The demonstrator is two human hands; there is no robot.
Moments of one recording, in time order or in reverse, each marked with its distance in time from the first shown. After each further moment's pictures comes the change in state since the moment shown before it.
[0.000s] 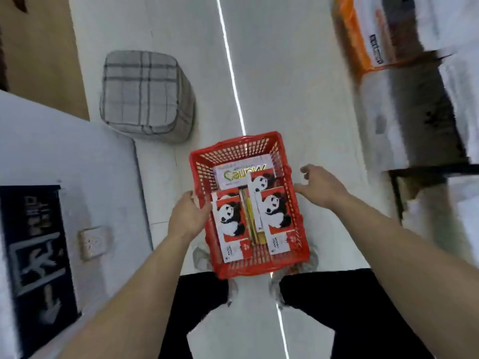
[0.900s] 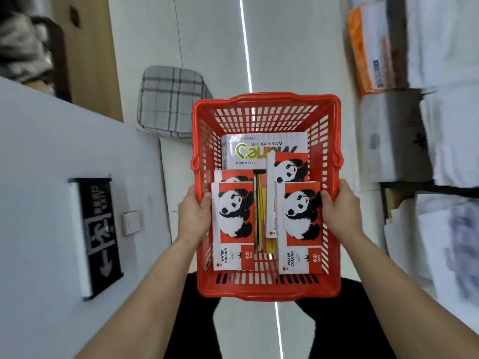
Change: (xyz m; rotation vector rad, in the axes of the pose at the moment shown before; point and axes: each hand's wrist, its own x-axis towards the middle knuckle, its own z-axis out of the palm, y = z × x) left_hand -0.124 0.085 -0.099 -0.270 0.218 0.124; right_hand -0.141 -0.019 -0.077 0.401 0.383 0.004
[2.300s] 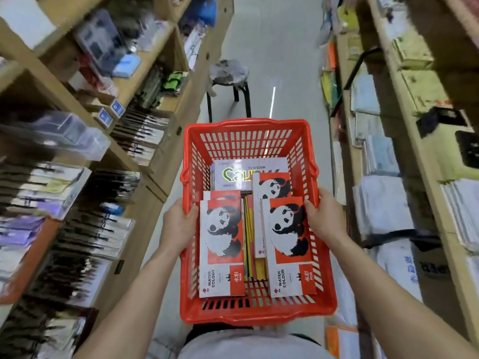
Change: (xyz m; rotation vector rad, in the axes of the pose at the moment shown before) left_hand 0.602 0.746 -0.352 -0.254 0.311 0.109; right_hand 0.569 -0.914 -0.303 -0.027 0.019 -0.544
